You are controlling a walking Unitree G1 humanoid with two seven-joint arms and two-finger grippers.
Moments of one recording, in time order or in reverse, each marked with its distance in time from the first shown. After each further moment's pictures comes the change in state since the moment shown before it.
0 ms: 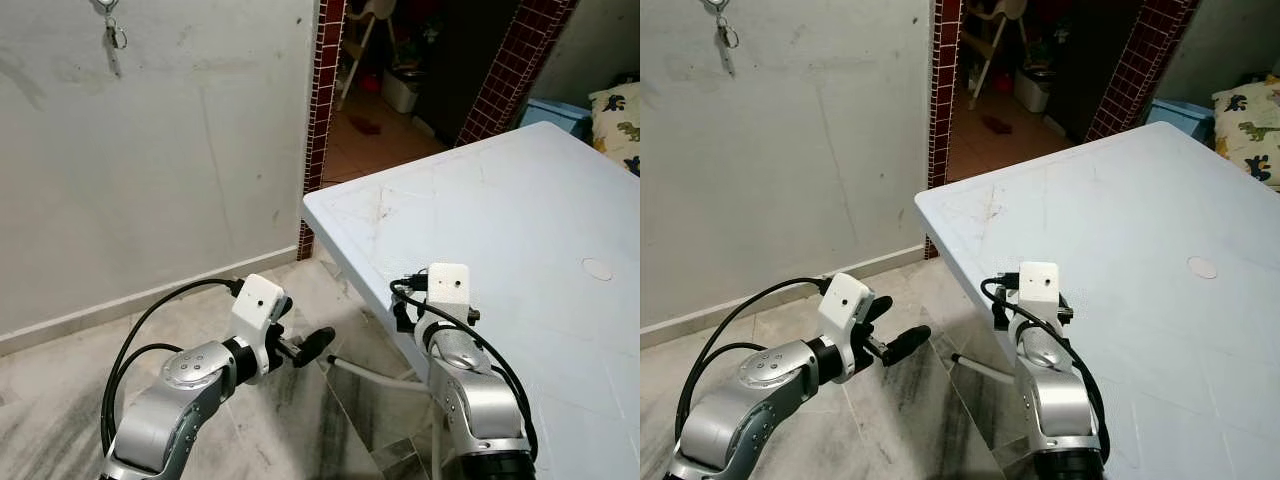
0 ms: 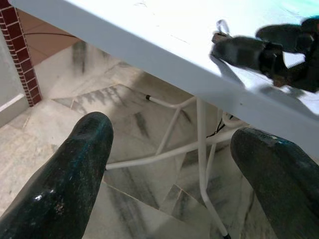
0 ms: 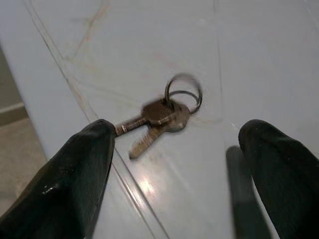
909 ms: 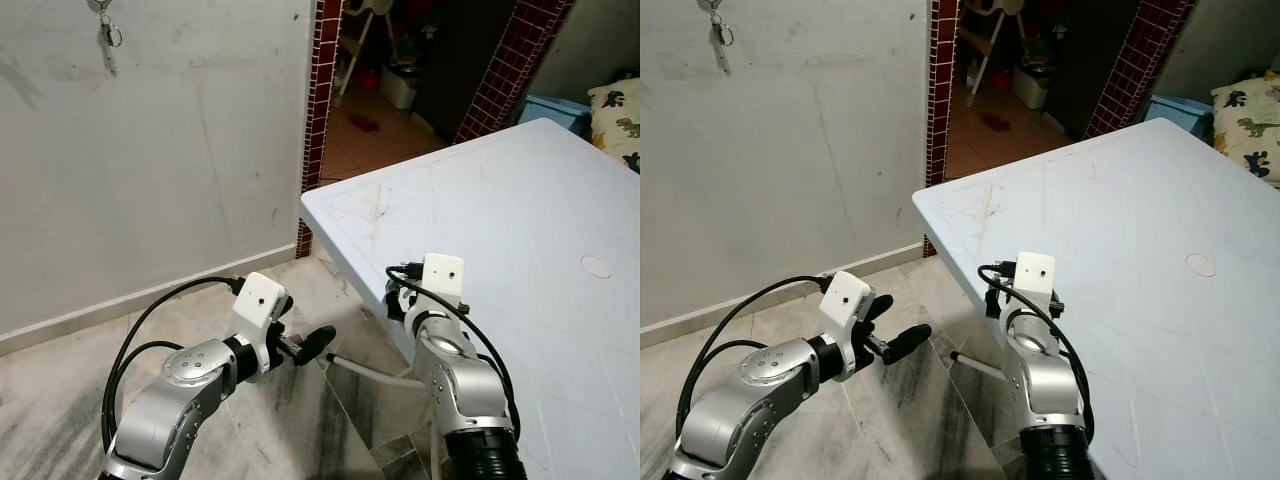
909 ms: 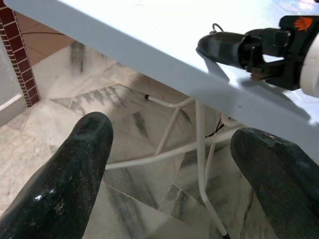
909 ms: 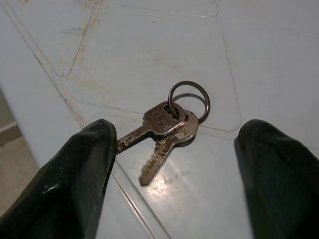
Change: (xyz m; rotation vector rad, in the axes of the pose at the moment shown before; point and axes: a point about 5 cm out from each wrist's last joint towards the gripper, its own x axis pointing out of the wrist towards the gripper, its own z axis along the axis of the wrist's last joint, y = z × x) left arm 0.001 0.000 0.003 0.008 0.004 -0.002; right arm 0.012 0.012 -0.001 0.114 0.024 -0.021
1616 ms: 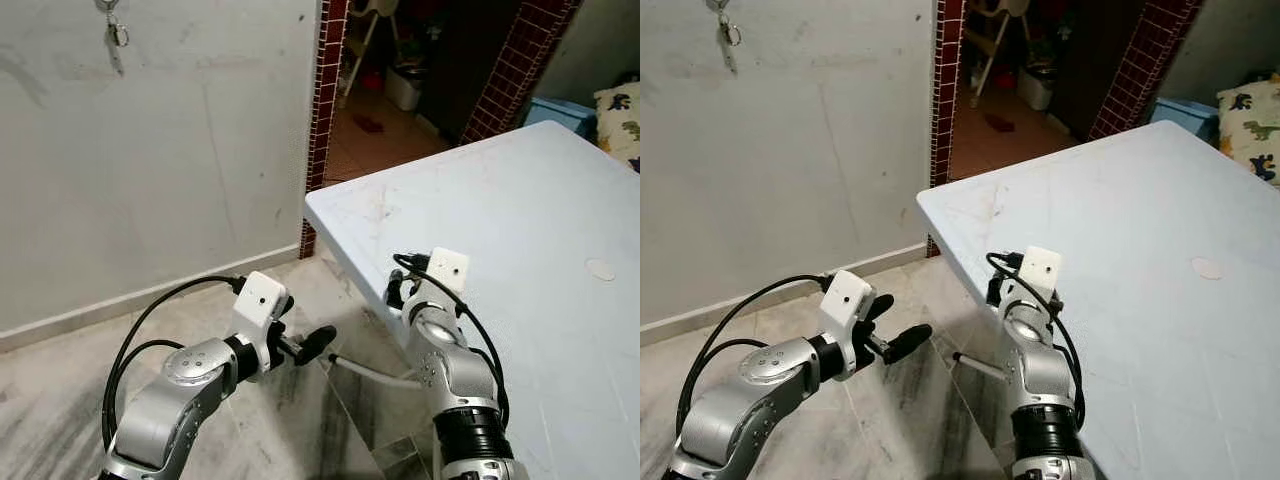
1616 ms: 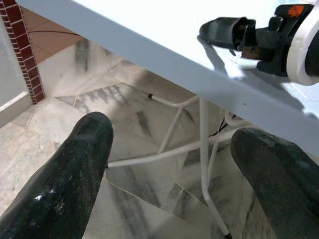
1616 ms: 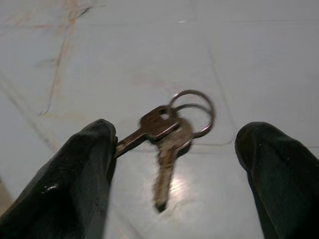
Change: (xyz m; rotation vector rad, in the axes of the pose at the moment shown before) left arm -0.001 0.001 0.000 0.002 0.008 0.002; right arm 0.013 -0.007 0.005 0.171 -0.004 -0.115
